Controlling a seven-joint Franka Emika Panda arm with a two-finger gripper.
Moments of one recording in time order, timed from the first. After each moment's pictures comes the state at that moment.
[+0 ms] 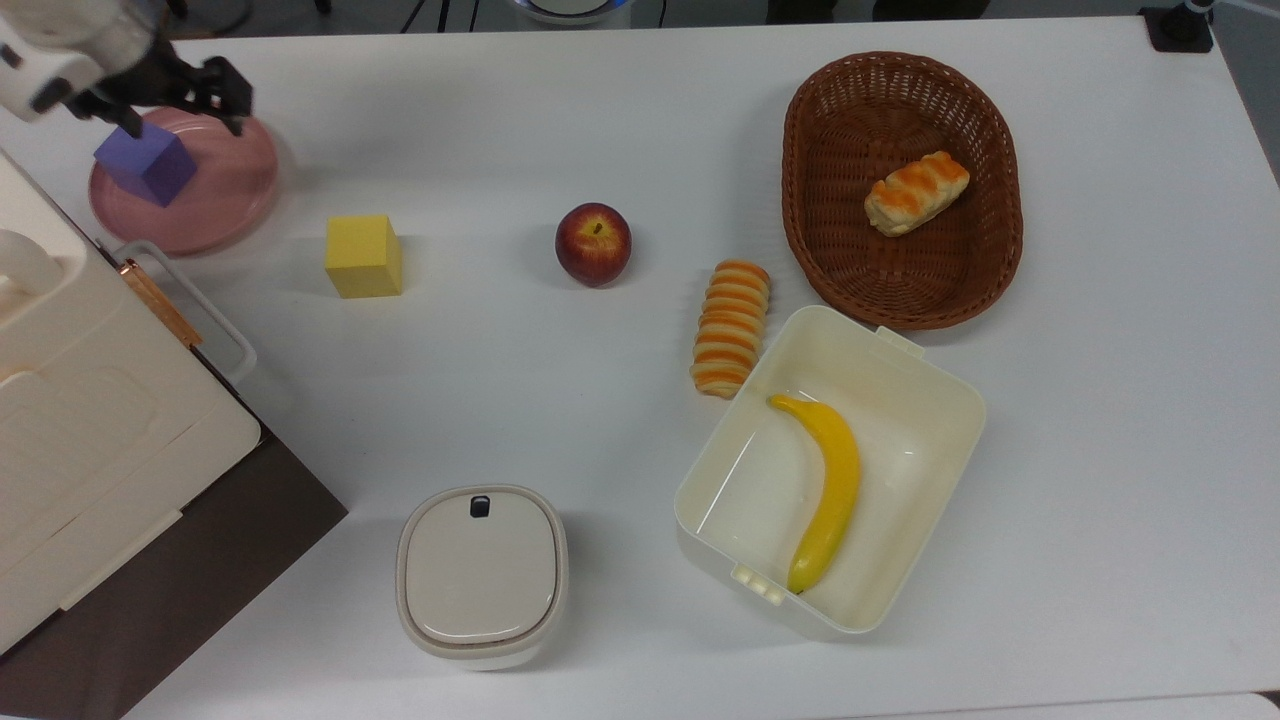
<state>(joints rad) -0.50 0.30 -0.03 -1.62 -0.15 1.75 -0.53</state>
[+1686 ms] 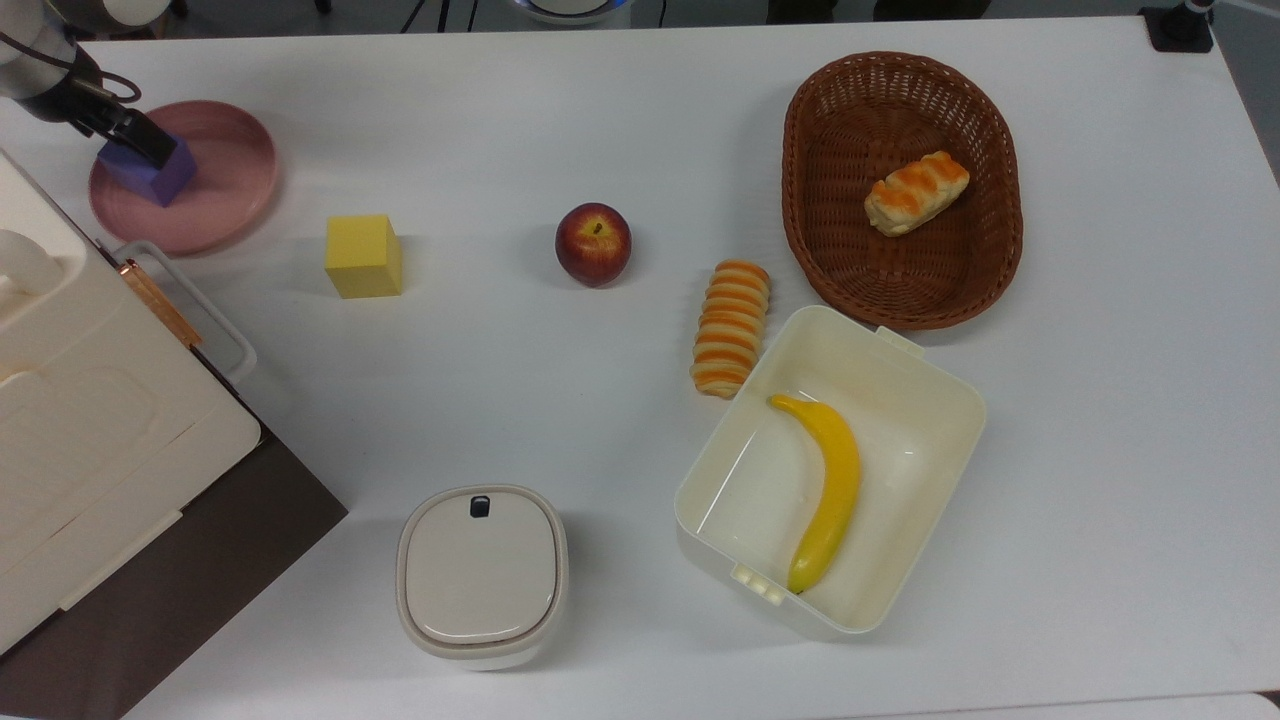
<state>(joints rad) -0.66 0.43 -0.05 -1.64 -0.11 1.94 -0.22</state>
